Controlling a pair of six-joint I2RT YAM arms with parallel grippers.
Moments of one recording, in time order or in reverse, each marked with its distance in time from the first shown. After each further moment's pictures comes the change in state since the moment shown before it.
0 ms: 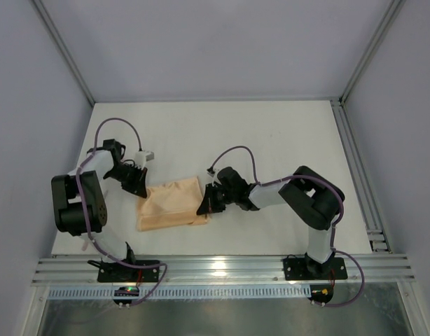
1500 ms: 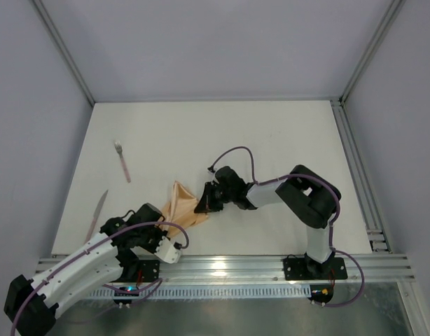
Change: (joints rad) left arm -0.857 -1.048 -0.696 -0.040 -0.369 0.681; right arm 0.000 0.031 0.027 0.008 0.023 0.121
